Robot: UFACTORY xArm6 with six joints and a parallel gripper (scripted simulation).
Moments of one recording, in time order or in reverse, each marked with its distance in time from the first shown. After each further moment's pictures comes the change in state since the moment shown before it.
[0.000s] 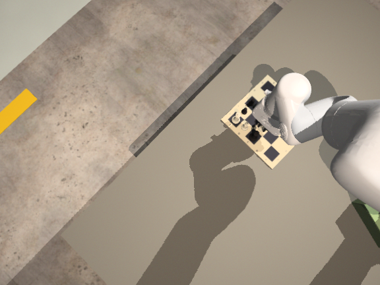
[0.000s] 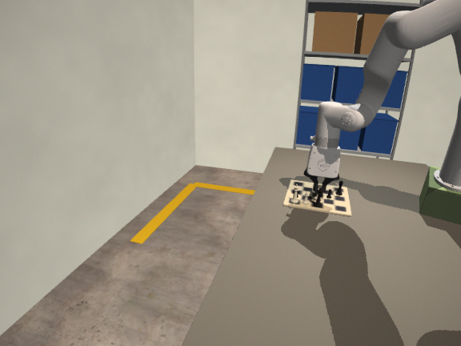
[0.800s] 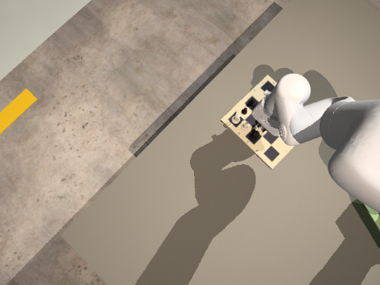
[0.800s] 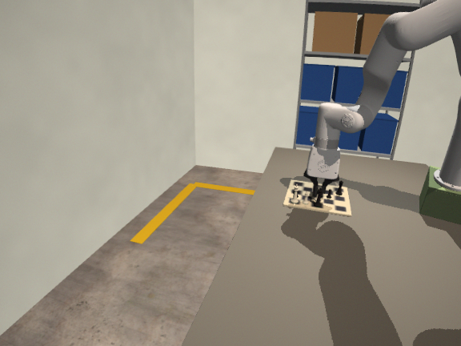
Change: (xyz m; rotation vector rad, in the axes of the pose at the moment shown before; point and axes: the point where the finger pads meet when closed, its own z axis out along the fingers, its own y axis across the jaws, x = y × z) arm 0.000 0.000 0.004 0.000 0.000 0.000
